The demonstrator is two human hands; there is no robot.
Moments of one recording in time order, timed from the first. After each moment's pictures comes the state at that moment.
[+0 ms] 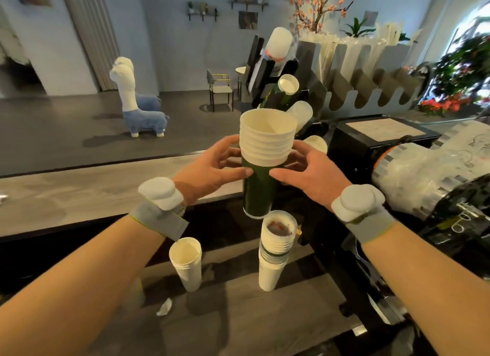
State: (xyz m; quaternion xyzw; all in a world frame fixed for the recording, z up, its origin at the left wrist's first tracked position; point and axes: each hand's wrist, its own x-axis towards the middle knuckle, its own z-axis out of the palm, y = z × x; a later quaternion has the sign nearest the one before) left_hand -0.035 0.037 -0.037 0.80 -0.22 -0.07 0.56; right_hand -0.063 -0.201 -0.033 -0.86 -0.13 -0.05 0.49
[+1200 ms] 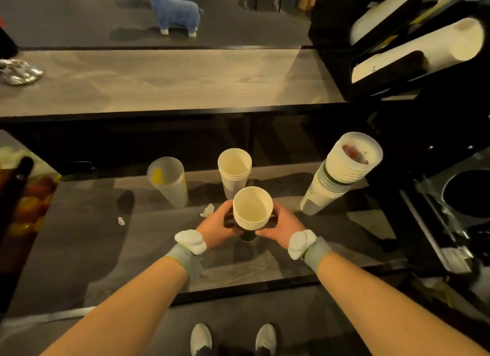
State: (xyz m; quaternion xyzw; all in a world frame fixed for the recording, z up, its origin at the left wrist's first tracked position) left_hand -0.141 0.135 -0.359 0.83 0.03 -0.24 0.51; right_hand -0.125 -0.066 -0.325 -0.87 -0.01 0.27 0.42
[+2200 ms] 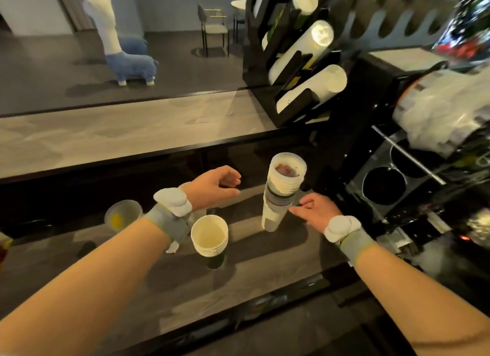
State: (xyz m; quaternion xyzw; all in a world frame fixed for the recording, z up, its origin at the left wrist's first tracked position) left_hand -0.071 0.062 -0.190 0.89 -0.15 -0.17 0.39; right_hand -0.115 -0.216 -0.235 -0.91 0.16 0.13 0.36
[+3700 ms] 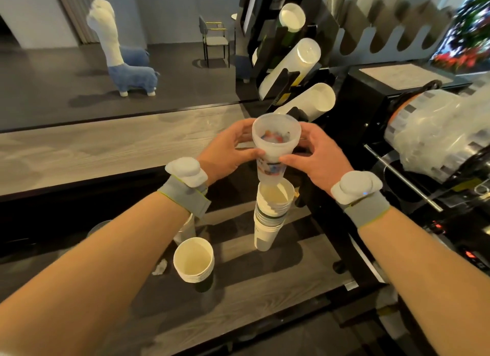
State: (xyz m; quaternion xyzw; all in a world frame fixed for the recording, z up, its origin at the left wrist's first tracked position) left_hand -0.008 -0.011 -0.113 0.81 -0.23 -0.03 0.54; right_hand -0.050 -0.226 -0.109 -0.86 -0.09 -0.08 0.50
